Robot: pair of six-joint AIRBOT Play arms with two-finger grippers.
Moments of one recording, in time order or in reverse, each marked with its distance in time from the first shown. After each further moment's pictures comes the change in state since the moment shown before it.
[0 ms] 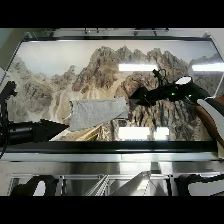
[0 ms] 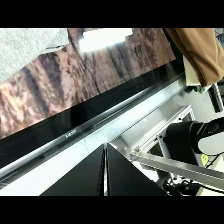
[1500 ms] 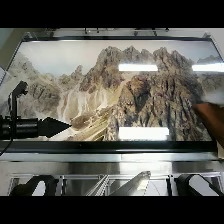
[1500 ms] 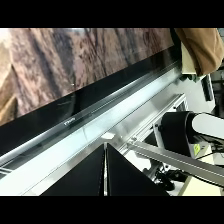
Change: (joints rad) left arm 0.000 -0.129 -0.002 0.000 0.025 0.039; right arm -0.906 0.609 0.078 -0.686 0.237 0.461
